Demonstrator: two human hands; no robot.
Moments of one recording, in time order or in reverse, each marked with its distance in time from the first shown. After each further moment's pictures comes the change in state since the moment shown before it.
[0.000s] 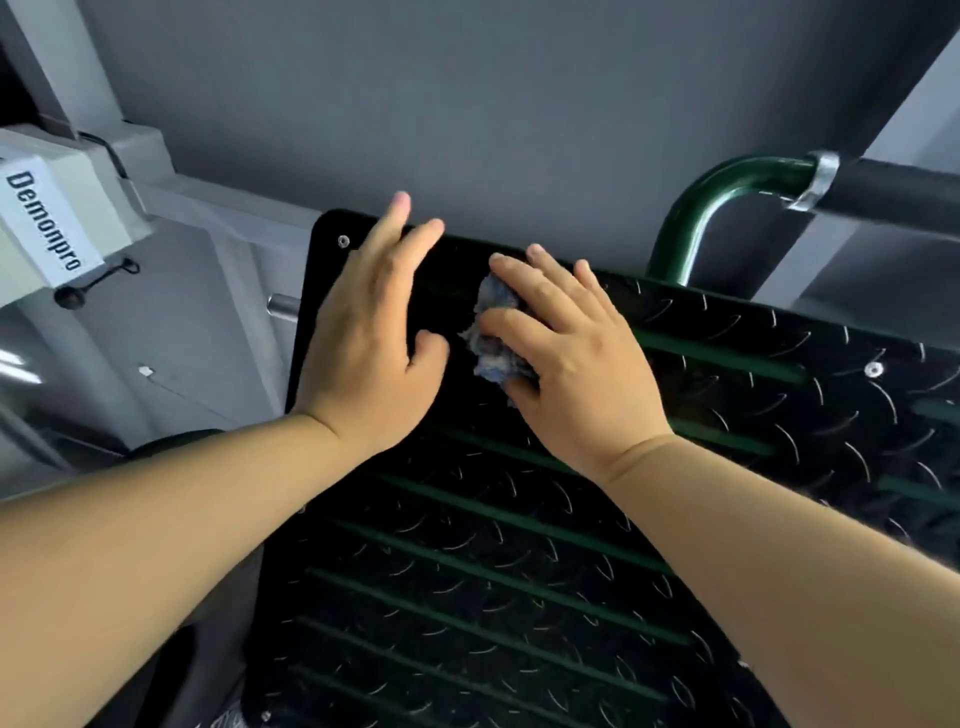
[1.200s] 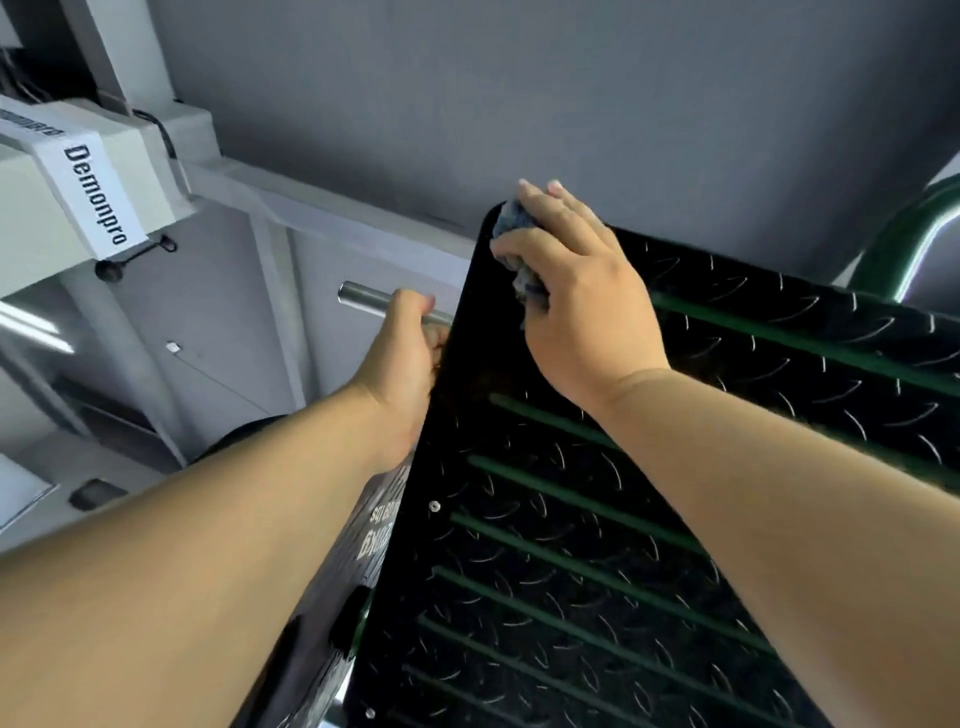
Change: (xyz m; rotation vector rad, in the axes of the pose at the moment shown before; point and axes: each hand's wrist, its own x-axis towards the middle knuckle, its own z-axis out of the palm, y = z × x) left_hand -0.020 -0.081 -0.046 -1.072 -0.280 -1.049; right_hand 0.095 -0.077 0.065 0.108 0.127 0.088
